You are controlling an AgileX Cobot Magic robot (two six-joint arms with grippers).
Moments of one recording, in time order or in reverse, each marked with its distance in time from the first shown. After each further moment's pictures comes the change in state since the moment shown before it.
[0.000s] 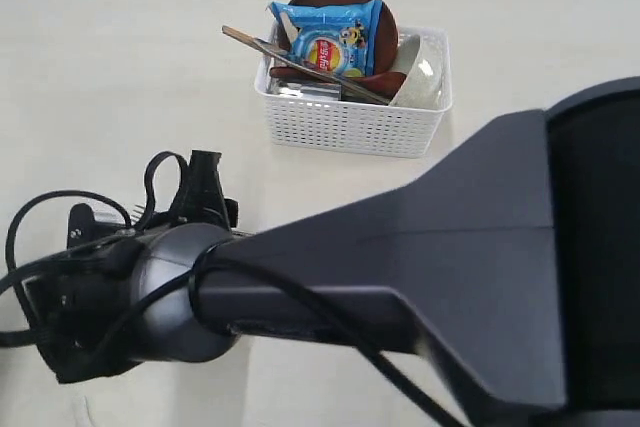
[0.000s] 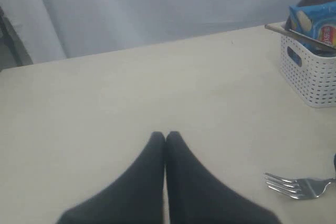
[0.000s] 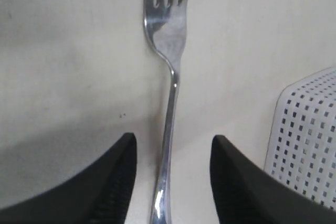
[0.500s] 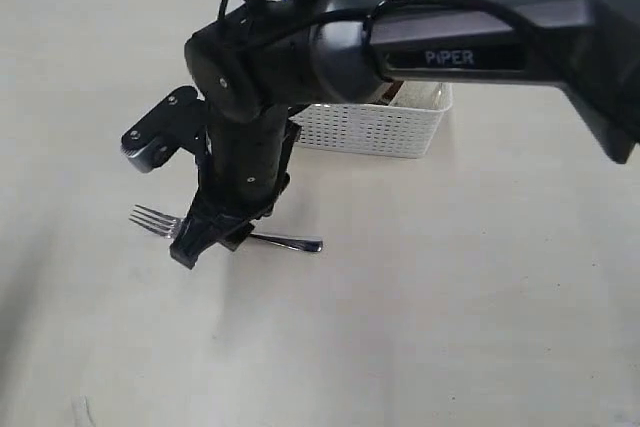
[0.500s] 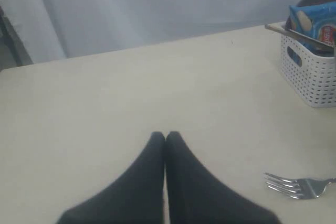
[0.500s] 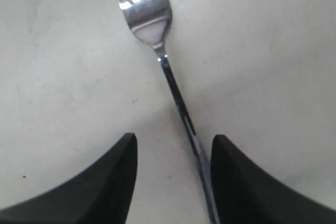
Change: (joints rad) left arm 0.000 0.000 0.000 0.000 0.000 0.000; right arm -0.385 -0.124 -0.006 0.928 -0.155 -0.560
